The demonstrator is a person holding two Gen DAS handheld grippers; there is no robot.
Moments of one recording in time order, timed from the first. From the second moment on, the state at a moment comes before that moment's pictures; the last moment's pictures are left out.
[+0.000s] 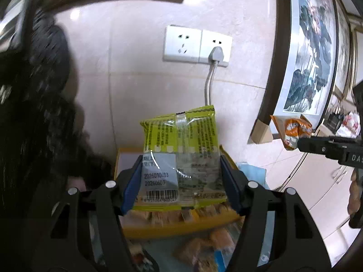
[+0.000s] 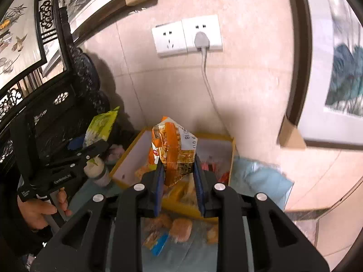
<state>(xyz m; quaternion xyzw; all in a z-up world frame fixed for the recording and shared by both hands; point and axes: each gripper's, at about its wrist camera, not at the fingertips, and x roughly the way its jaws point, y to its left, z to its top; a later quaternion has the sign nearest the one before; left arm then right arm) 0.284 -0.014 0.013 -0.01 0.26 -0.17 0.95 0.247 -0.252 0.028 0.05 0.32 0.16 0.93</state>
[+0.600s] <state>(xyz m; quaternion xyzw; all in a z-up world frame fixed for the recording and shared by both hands) 0.319 0.021 -0.070 0.01 0.33 -0.11 0.94 0.297 -0.246 -0.056 0.05 0.40 0.11 0.91</state>
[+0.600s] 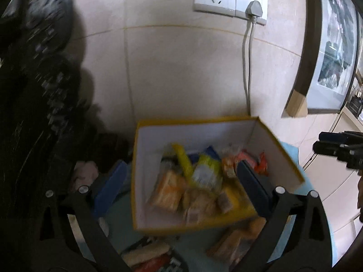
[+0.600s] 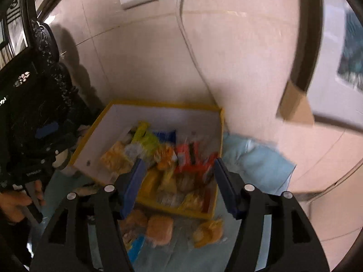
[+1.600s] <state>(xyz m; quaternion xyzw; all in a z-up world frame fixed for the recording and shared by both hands) 0.244 0.097 -0.256 0.02 0.48 -0.04 0.88 0.225 -0.142 -0.223 0.08 0.56 0.15 0.81</state>
